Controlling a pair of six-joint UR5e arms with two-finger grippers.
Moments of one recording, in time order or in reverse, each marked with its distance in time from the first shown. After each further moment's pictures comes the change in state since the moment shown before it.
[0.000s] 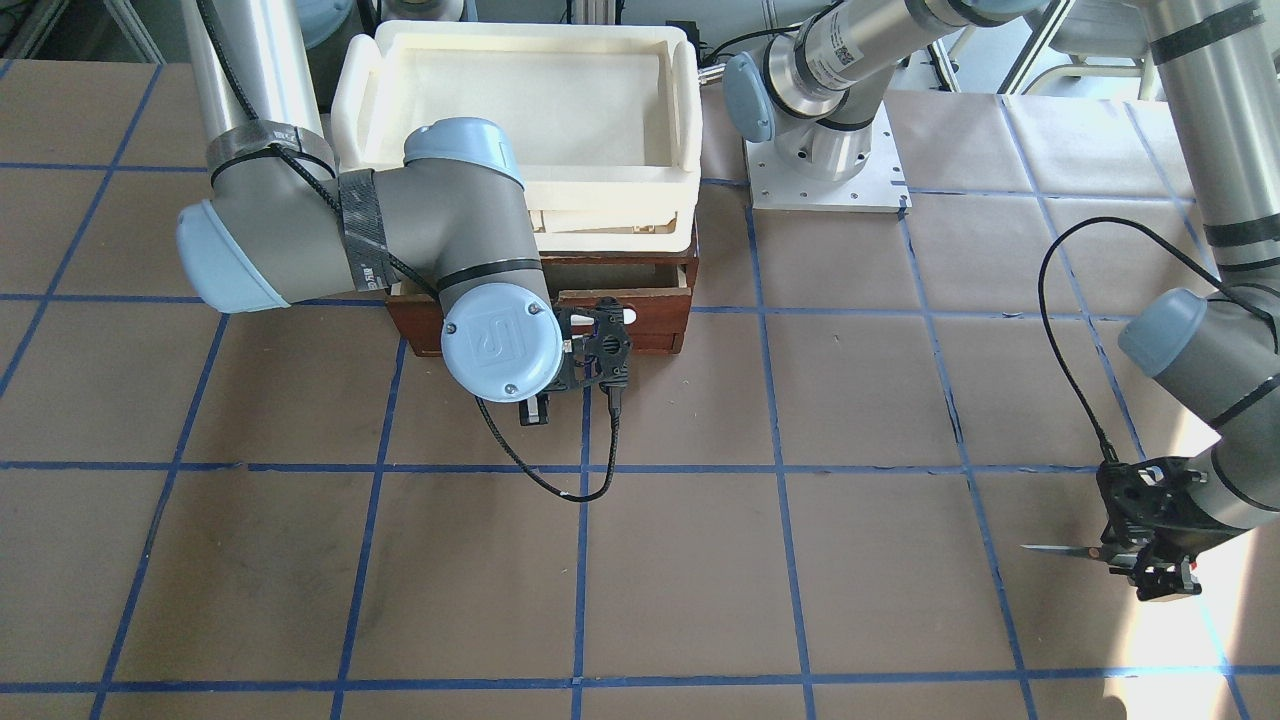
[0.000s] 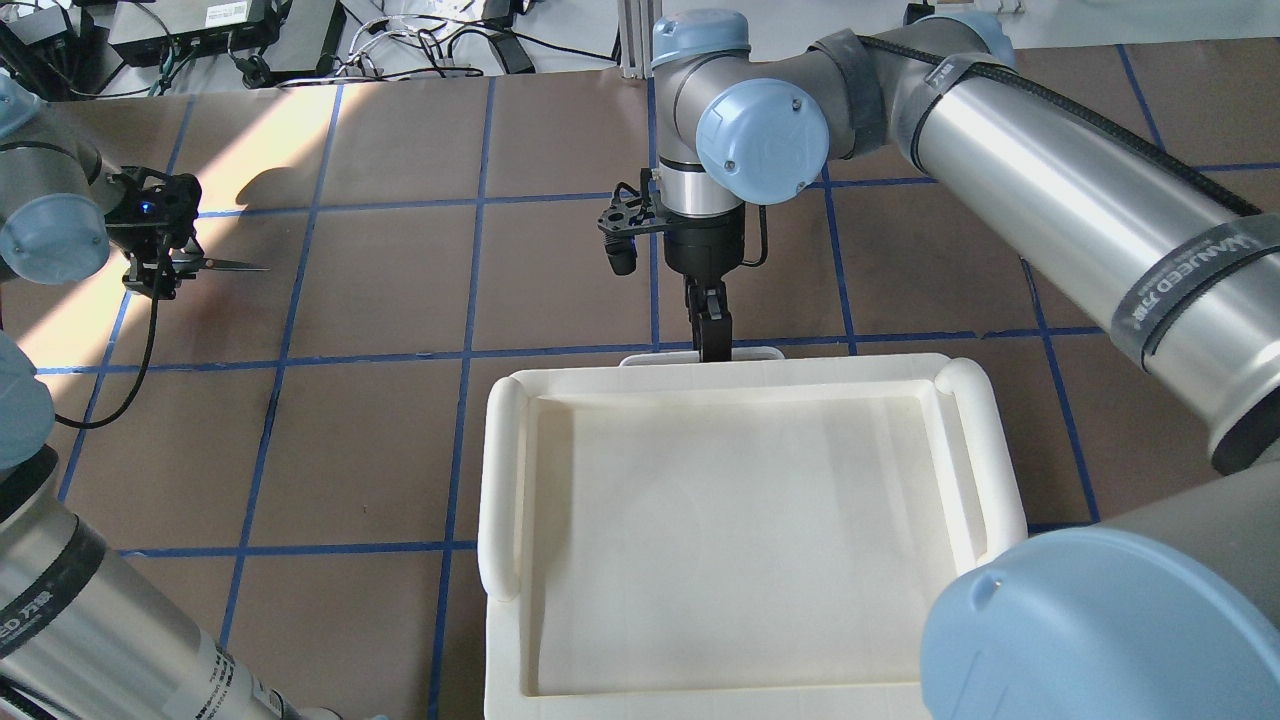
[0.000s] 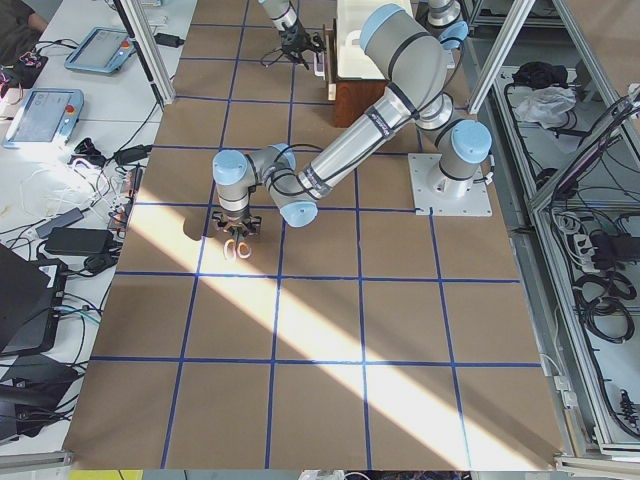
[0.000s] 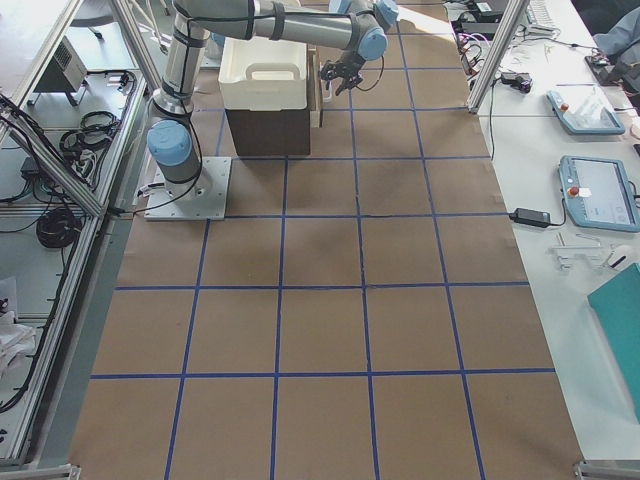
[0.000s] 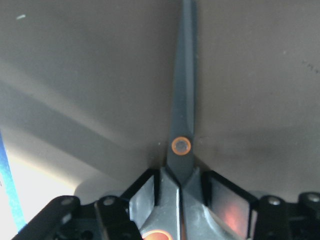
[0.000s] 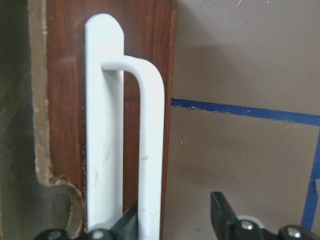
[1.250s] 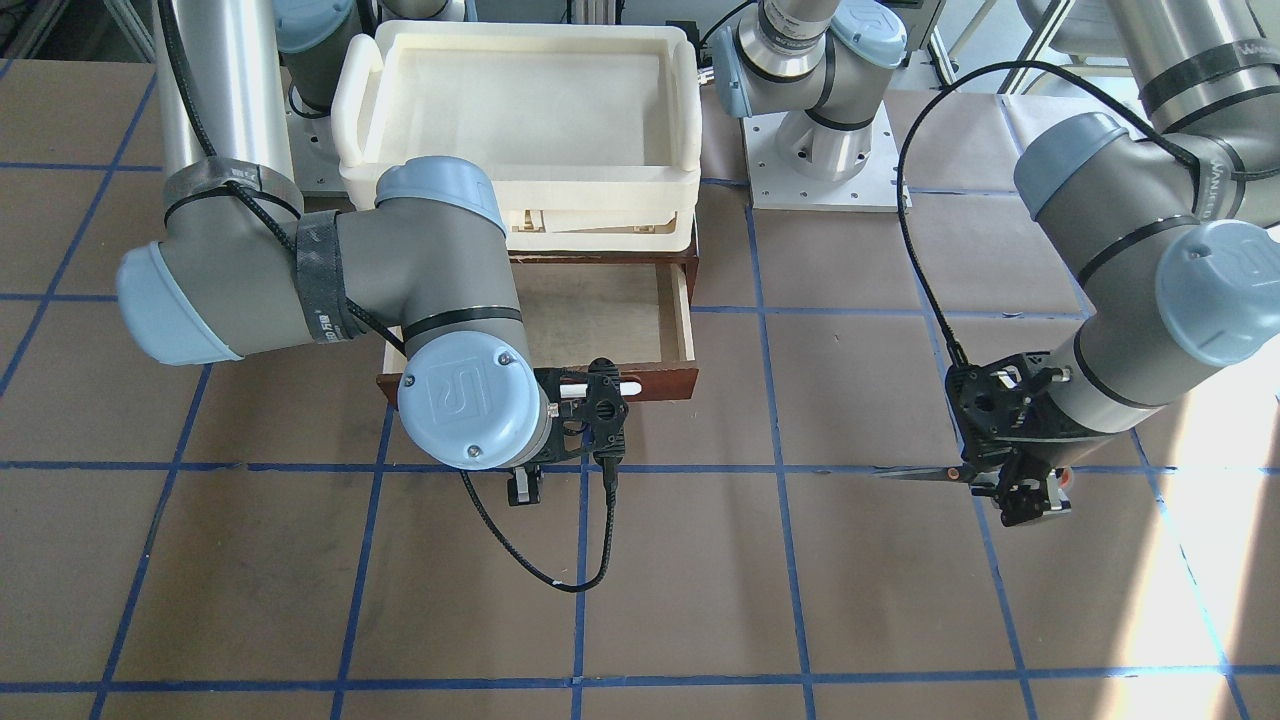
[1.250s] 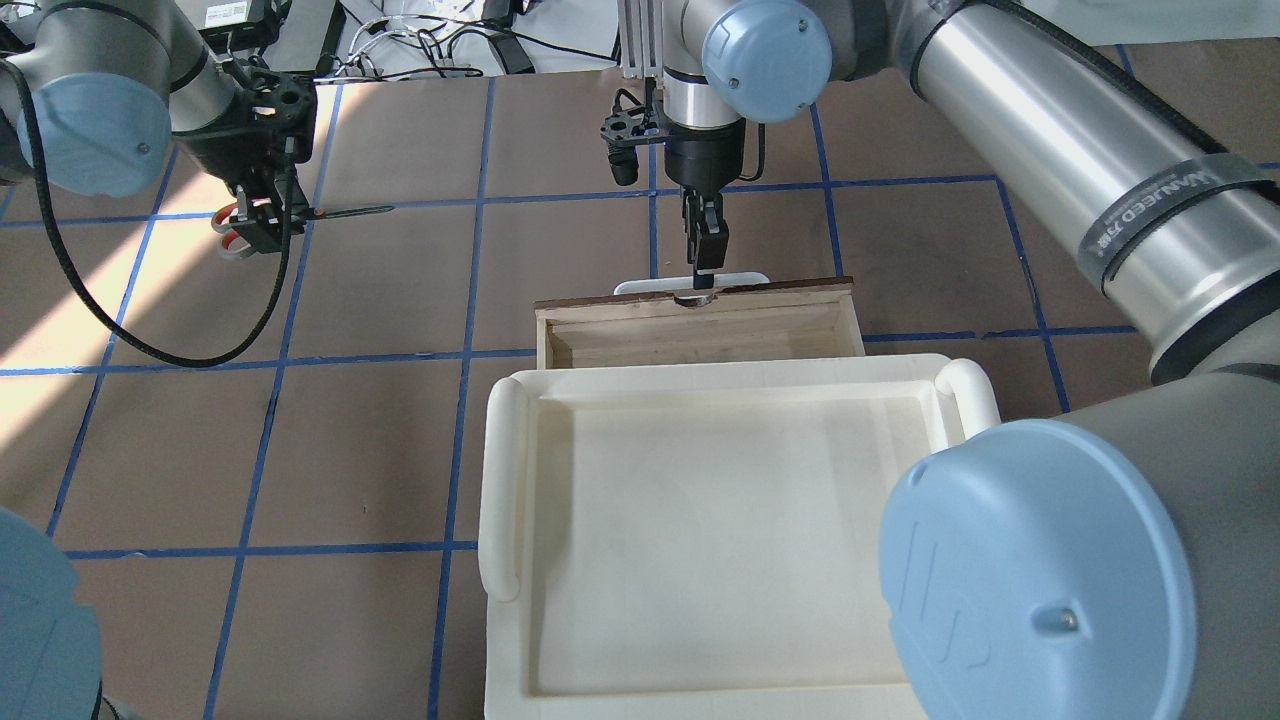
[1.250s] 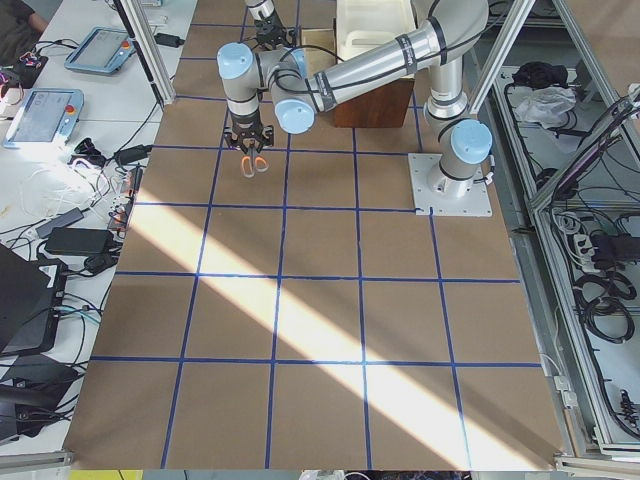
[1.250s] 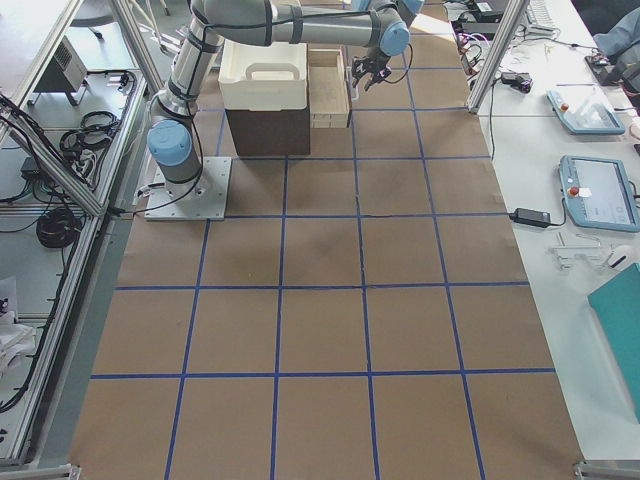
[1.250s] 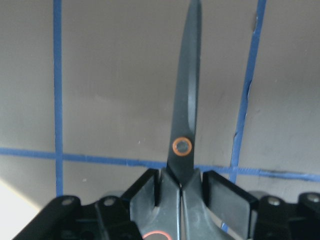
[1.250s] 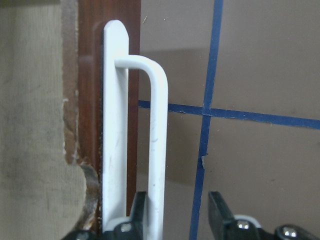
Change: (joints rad) left arm -0.308 0.278 -0.001 -0.357 0.005 -0.441; right arm -0.036 0.101 -0.208 -0.036 -0.006 -0.028
